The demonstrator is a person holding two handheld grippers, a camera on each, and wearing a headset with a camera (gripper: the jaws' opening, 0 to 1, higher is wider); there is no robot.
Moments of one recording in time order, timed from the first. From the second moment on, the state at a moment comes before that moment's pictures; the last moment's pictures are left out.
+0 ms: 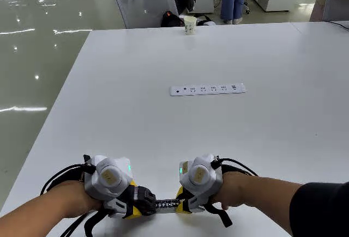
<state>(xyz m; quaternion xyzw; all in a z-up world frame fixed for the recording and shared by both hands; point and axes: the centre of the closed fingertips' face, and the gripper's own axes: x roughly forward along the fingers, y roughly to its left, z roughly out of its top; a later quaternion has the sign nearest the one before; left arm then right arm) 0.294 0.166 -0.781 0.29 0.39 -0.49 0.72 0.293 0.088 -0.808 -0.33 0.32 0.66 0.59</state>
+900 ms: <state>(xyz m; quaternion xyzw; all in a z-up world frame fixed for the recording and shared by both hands) 0.295 0.165 -0.781 0.29 0.40 -0.49 0.72 0.295 0.073 -0.808 -0.34 0.32 0.66 0.58</state>
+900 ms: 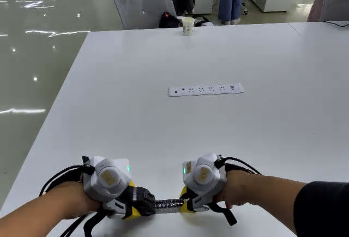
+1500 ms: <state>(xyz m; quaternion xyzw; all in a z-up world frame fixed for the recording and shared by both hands) 0.294 0.164 -0.781 0.29 0.40 -0.49 0.72 0.296 0.061 -0.808 -0.35 0.32 0.66 0.58</state>
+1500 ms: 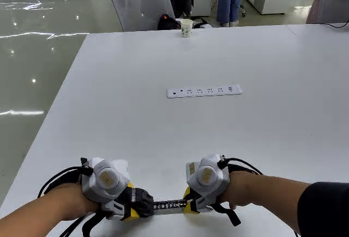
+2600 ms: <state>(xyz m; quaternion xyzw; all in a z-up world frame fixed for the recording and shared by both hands) 0.294 0.164 -0.781 0.29 0.40 -0.49 0.72 0.298 0.040 -0.809 -0.35 0.33 0.65 0.59</state>
